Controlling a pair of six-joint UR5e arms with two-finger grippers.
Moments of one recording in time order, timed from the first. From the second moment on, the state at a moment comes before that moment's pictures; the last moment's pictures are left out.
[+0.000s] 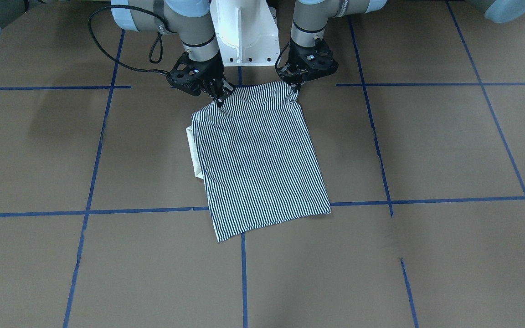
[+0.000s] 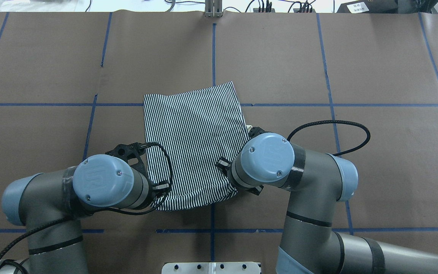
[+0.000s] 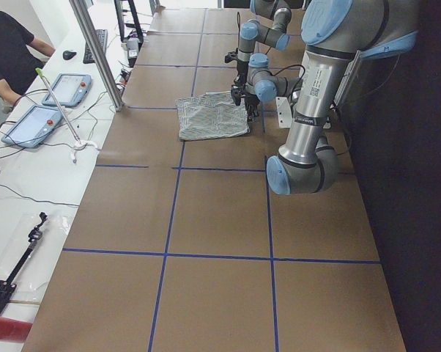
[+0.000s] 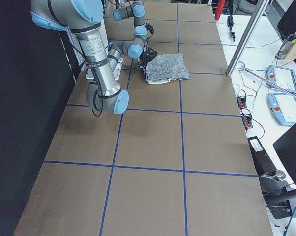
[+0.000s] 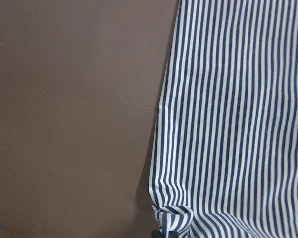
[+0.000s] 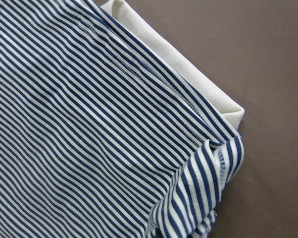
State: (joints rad) left arm -0.32 -2.00 -2.03 -1.50 -1.74 -1.69; right arm 0.36 -0.99 1.85 -1.55 1.76 1.95
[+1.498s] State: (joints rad) left arm -0.81 -2.11 -1.57 -1.85 -1.75 -1.27; right arm 0.68 -0.66 1.09 -1.01 1.66 1.64
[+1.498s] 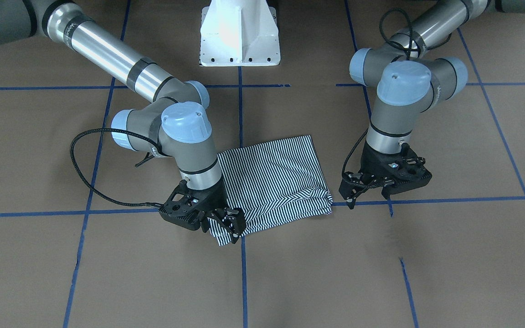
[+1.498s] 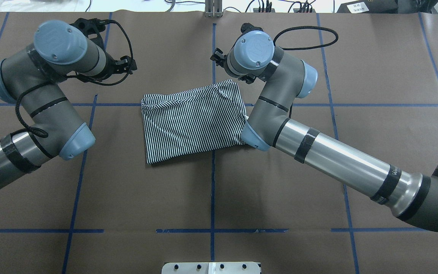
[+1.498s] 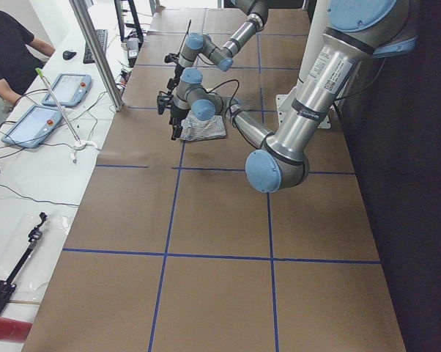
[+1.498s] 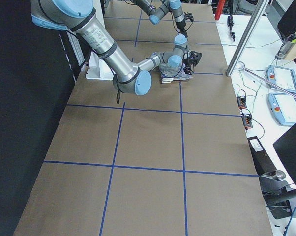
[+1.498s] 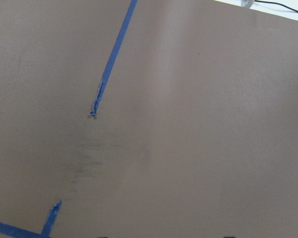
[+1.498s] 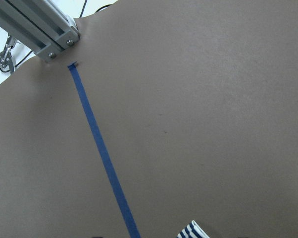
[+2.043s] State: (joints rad) left arm -0.96 -2.09 -1.58 -1.84 -1.88 -1.07; right arm 0.85 -0.67 1.17 -1.21 1.80 1.18
